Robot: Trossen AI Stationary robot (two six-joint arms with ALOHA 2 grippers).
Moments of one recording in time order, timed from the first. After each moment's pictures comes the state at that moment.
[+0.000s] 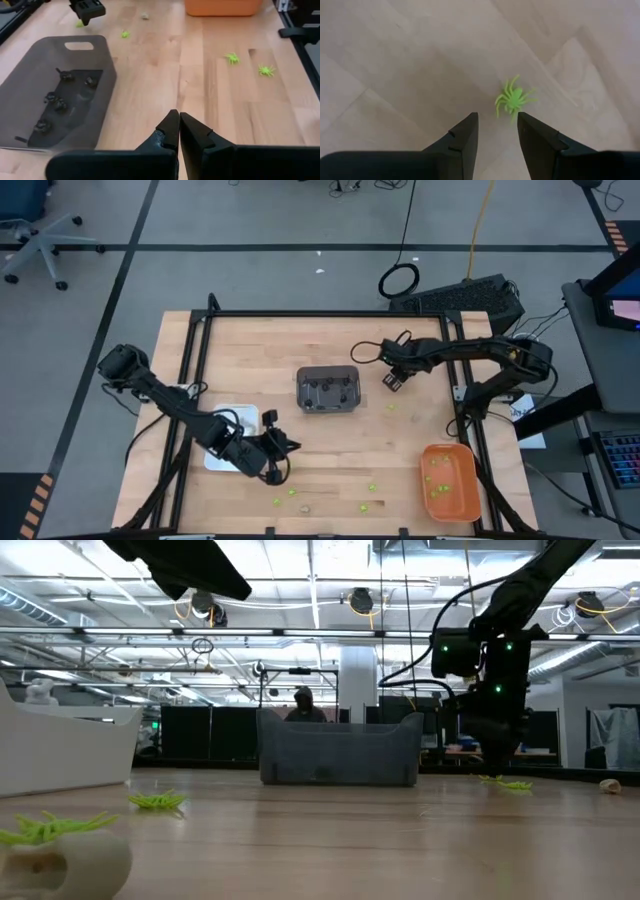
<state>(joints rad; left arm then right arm) -0.58 1.50 0.94 -0.16 -0.57 -0.39 -0.43 1.49 0.76 -0.65 0.28 0.33</state>
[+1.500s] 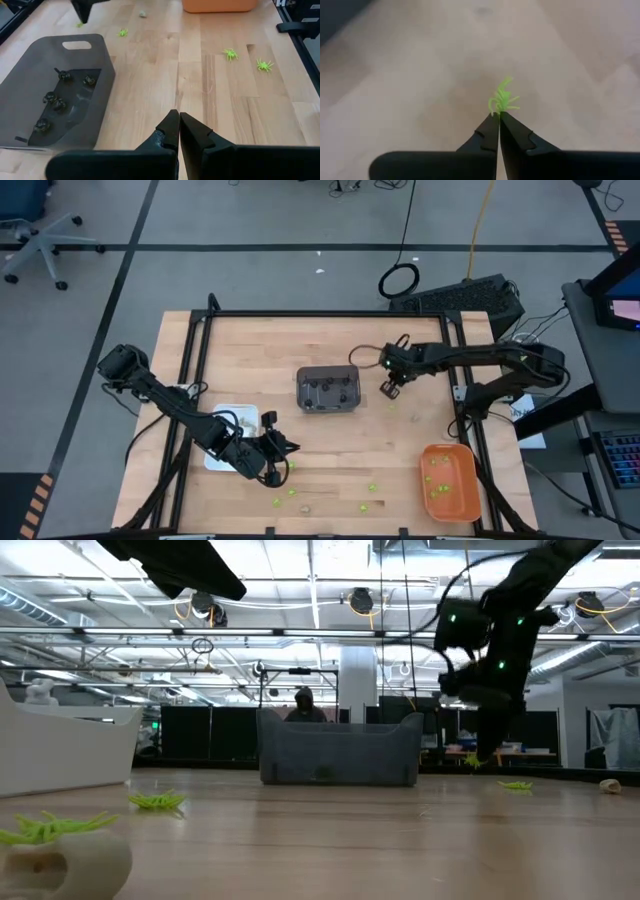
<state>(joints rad) -0.59 1.50 0.94 -0.17 -0.57 -0.38 -0.33 1.37 0.75 -0.61 0.13 0.33</state>
